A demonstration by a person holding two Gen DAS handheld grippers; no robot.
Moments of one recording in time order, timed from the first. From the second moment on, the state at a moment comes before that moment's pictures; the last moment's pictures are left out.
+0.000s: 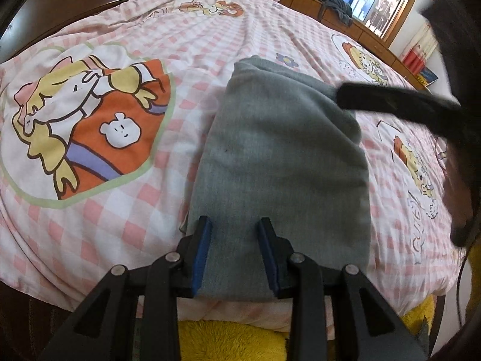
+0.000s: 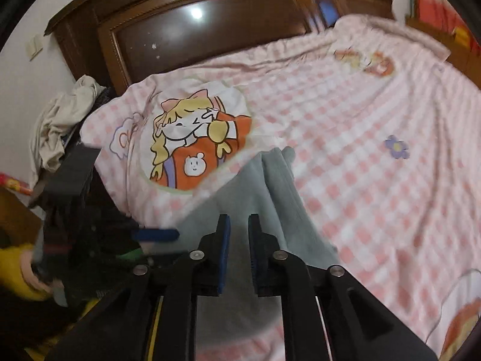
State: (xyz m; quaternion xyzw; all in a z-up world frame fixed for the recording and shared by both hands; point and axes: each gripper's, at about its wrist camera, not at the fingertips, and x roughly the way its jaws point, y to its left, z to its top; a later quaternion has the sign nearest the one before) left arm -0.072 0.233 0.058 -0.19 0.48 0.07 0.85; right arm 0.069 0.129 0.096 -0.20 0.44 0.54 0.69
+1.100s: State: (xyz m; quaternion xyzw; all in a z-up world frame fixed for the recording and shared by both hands) left arm -0.075 0.235 0.055 -0.20 0.47 0.06 0.86; right arm 0.098 0.145 0.088 -0.20 0.51 0.62 0.57
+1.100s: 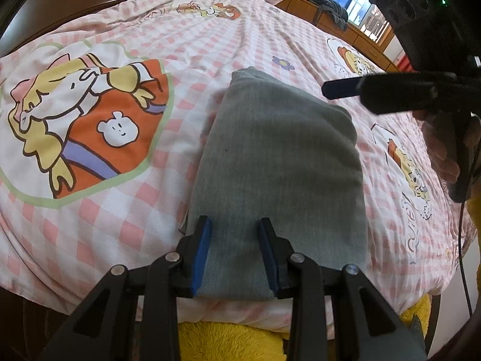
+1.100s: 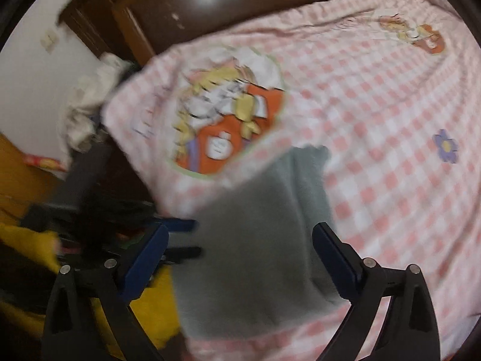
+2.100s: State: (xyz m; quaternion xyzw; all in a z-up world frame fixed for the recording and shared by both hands) left arm -0.074 0.237 0.052 -0.20 0.47 0.06 0.86; right arm 0.130 0.148 0.042 -0.10 0.57 0.58 0.57
